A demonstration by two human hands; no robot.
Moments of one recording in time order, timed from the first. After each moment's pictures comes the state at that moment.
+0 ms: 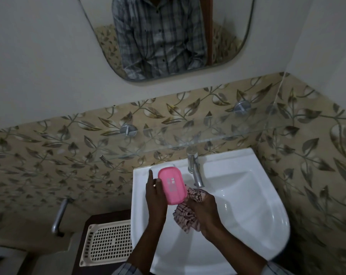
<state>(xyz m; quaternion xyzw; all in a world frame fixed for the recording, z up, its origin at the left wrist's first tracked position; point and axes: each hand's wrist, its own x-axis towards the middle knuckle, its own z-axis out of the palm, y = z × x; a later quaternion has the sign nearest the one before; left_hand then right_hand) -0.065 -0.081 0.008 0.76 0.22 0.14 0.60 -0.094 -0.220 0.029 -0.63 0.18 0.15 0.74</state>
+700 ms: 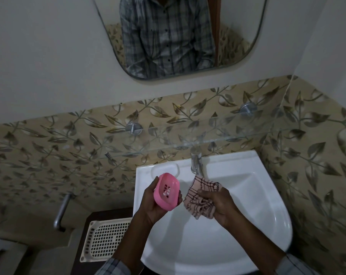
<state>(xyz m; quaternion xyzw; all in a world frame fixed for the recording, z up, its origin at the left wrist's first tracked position) -0.064 -0.044 0.022 0.29 0.29 -0.23 0.88 -0.060 -0.260 0.022 -0.50 0.22 0.21 0.81</state>
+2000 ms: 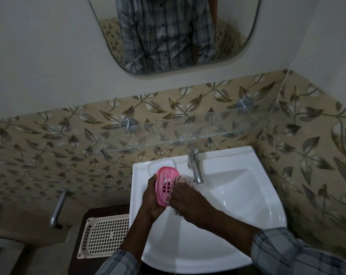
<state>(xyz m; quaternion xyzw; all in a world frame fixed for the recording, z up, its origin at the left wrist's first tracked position) -0.066 -0.054 -0.010 0.38 0.21 -0.17 0.88 -0.055 -0.232 -0.012 -0.82 -0.53 -0.17 0.14</state>
